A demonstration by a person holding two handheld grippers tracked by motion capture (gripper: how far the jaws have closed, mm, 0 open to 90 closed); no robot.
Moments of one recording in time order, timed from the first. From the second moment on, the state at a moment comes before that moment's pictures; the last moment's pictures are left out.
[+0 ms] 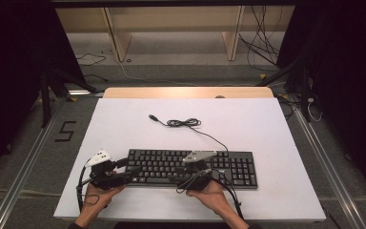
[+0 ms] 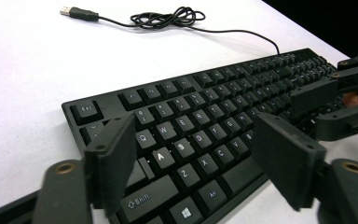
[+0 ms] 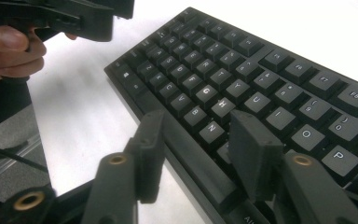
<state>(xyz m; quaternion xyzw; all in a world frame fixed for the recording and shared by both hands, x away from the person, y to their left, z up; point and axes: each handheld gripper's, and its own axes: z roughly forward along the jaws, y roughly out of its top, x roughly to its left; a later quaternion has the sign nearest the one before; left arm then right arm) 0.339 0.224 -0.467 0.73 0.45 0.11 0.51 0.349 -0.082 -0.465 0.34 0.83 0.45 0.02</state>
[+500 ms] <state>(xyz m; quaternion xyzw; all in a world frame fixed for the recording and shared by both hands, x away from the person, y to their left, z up) 0.351 0.217 -0.472 0.75 0.46 0.12 0.46 0.346 -0.085 -0.460 0.34 0.82 0.46 0.03</state>
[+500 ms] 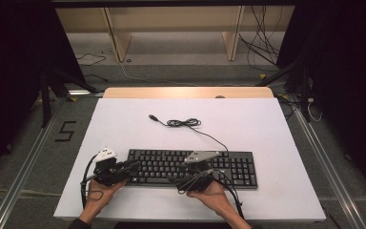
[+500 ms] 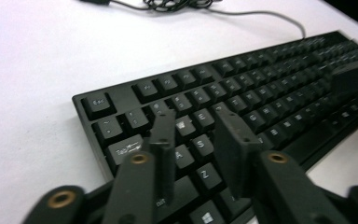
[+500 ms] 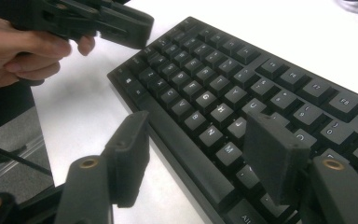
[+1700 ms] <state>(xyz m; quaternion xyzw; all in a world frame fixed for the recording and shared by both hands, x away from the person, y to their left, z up) 0.365 0.206 -0.484 0.78 0.46 0.11 0.41 0.343 -0.091 -0.458 0.34 0.82 0.46 0.04</state>
